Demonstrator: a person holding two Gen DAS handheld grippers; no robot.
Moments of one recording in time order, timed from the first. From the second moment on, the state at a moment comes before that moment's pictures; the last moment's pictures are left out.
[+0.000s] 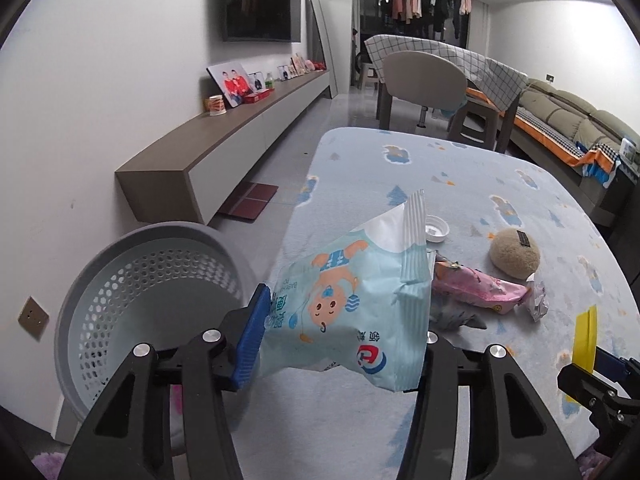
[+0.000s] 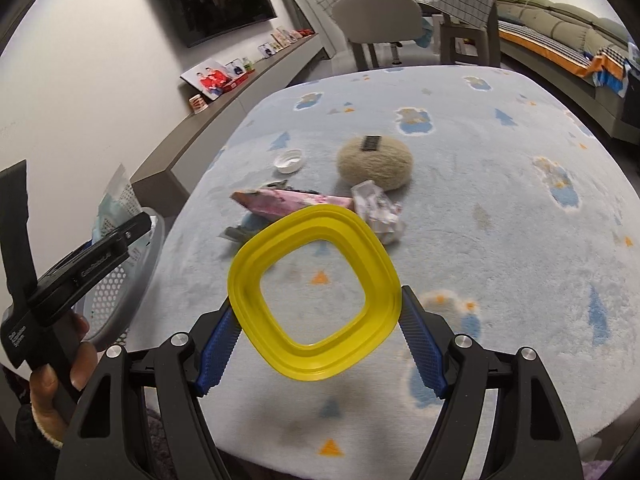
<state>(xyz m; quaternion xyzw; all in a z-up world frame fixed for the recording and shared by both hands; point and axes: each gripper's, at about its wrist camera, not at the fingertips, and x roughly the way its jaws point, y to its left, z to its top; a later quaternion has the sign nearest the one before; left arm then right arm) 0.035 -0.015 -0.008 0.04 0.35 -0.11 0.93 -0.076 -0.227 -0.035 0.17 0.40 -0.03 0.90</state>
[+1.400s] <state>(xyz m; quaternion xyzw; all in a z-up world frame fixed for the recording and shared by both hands) 0.062 0.178 -0.030 -0.01 0.38 0.03 0.93 0.085 -0.014 -0.033 0.05 0.43 0.18 0.89</state>
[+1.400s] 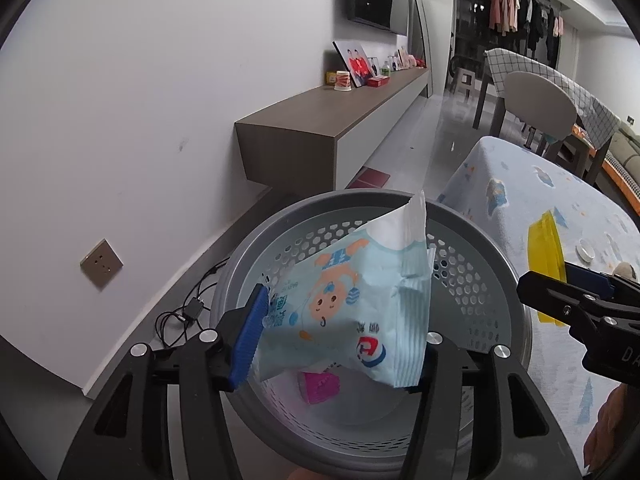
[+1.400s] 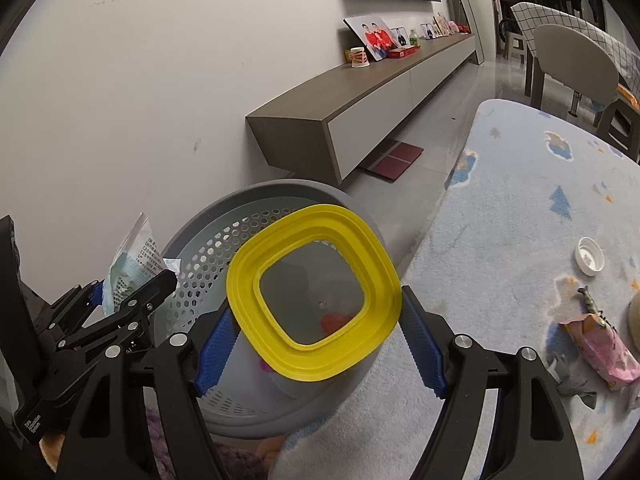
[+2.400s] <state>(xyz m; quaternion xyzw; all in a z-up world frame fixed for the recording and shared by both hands) 0.062 0.188 -0.034 -0.02 0.39 0.05 0.92 0.075 -0.013 -0.037 0.04 0.42 0.16 0.89</state>
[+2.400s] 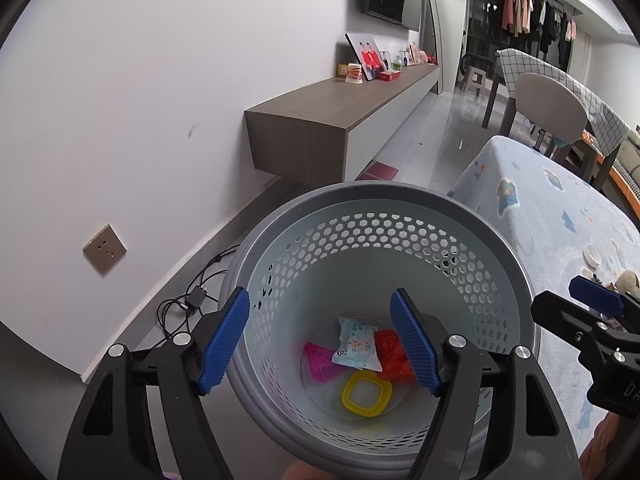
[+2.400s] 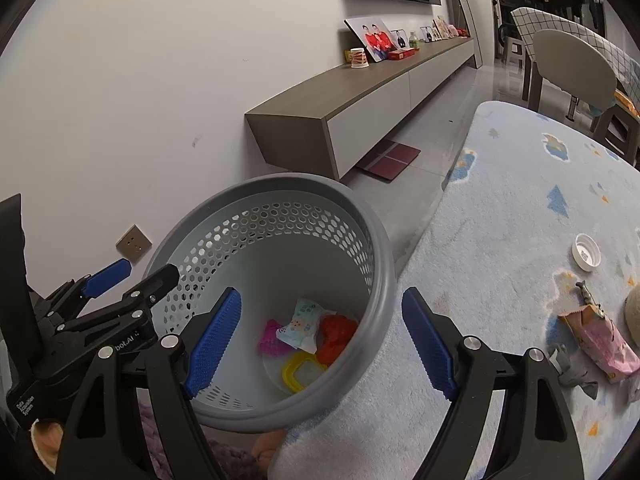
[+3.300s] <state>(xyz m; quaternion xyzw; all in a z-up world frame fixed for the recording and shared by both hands) 0.041 0.166 -0.015 -0.02 0.36 0.02 0.93 0.008 -0.097 -0.007 0.08 0.40 0.08 0.91</state>
